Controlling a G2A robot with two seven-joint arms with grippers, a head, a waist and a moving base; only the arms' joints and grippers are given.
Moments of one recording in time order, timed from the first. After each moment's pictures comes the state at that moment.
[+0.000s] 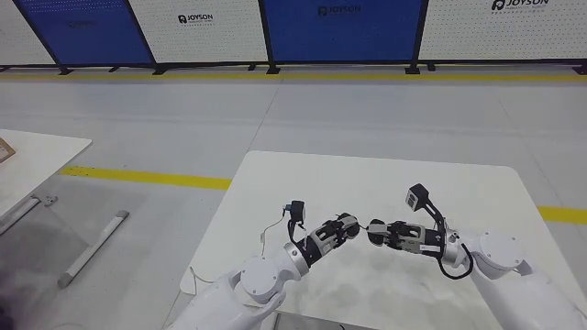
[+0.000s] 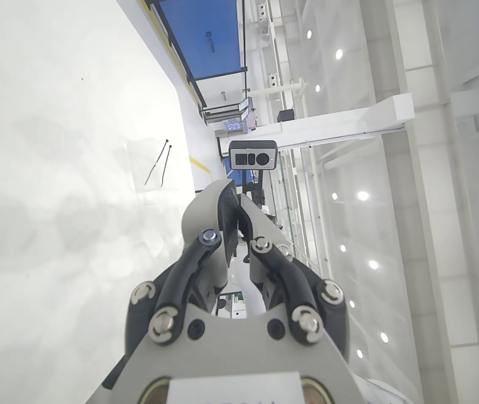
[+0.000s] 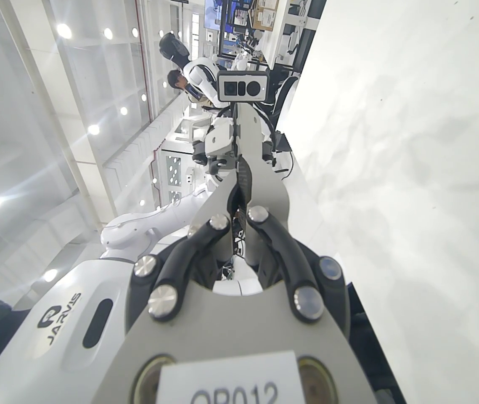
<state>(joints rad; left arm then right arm) 1.33 -1.09 -0.88 -1.65 -0.45 -0.16 -0.14 -0.96 -1.09 0.90 -1.20 0.59 -0.17 1.10</state>
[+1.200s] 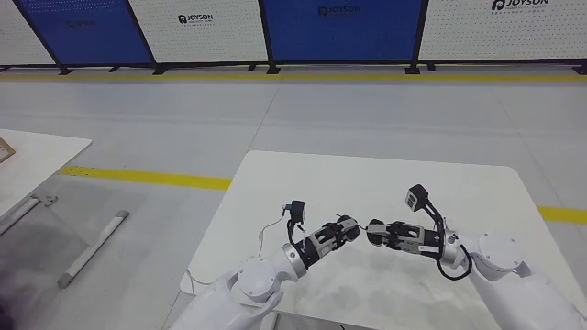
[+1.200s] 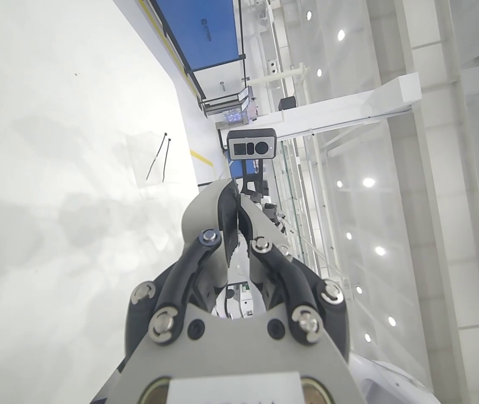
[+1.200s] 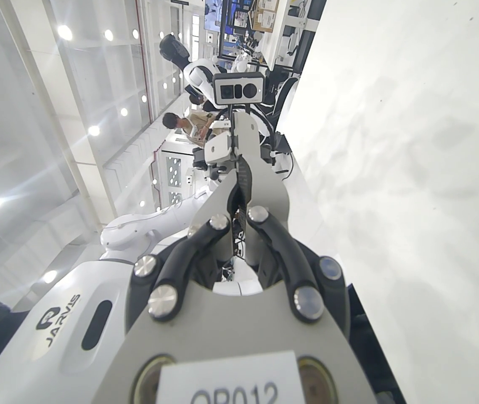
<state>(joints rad) 1.36 -1.10 -0.92 -1.65 -0.39 -0.18 -0.21 -0.98 -1.09 0.91 -1.23 0.58 -0.16 1.07</state>
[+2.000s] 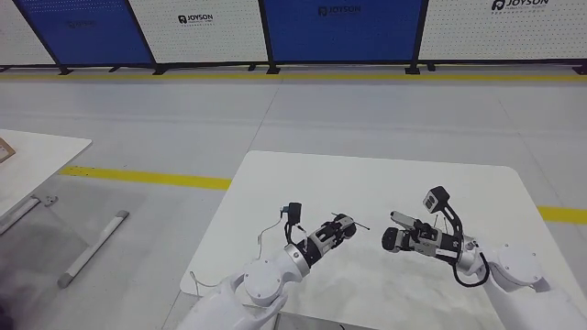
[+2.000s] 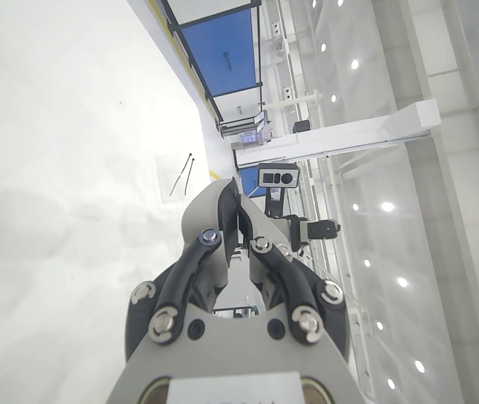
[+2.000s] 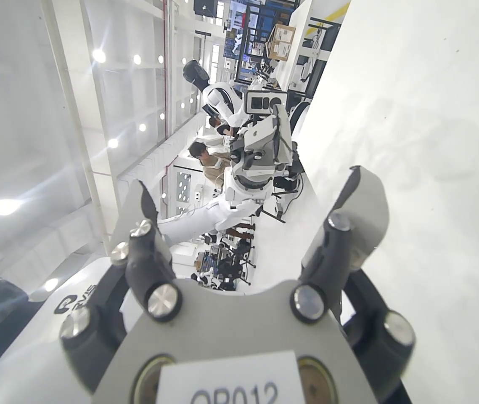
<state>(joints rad) 1.36 -1.13 -0.91 -1.64 -0.34 -0.11 -0.09 -1.08 -1.06 1.03 -1.28 0.60 -0.19 1.07</state>
